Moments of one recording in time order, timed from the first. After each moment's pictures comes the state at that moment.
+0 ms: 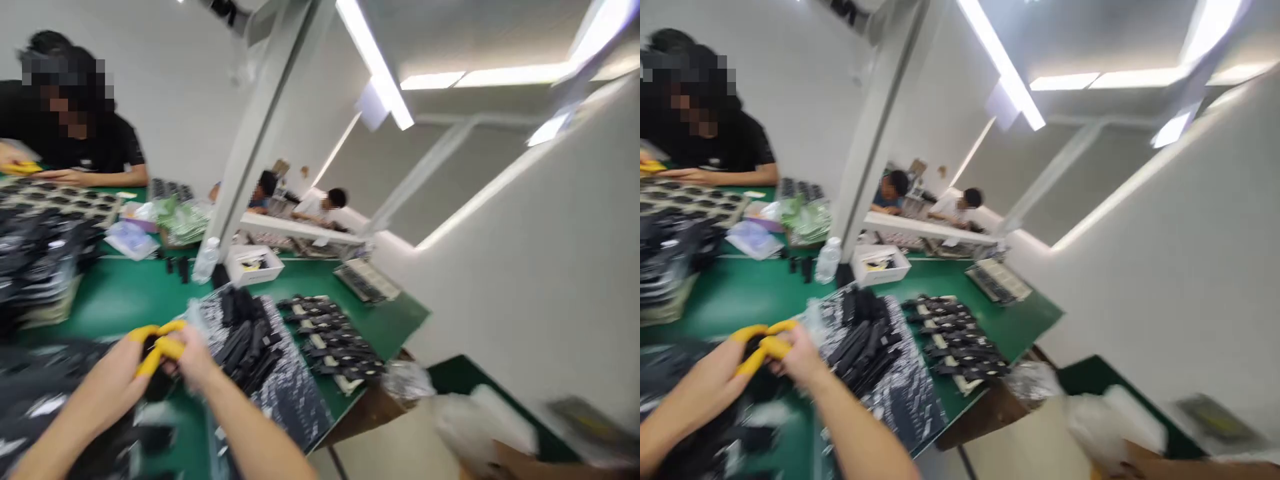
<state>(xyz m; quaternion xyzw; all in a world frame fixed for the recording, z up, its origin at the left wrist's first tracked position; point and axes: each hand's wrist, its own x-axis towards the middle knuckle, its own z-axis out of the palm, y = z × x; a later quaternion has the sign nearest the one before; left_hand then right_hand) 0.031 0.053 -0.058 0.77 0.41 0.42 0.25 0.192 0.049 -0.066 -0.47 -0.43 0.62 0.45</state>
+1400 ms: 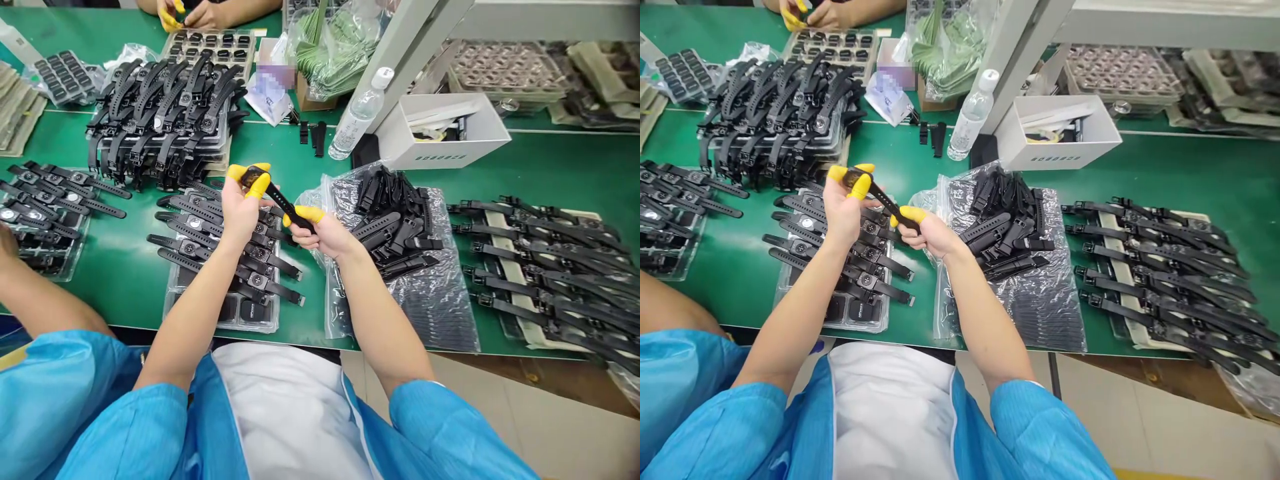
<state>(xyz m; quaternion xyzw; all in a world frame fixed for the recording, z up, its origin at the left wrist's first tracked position) 0.033 0.055 -0.029 0.48 0.48 0.60 0.42 0.217 0.024 -0.035 -0.33 -0.40 0.80 0.29</state>
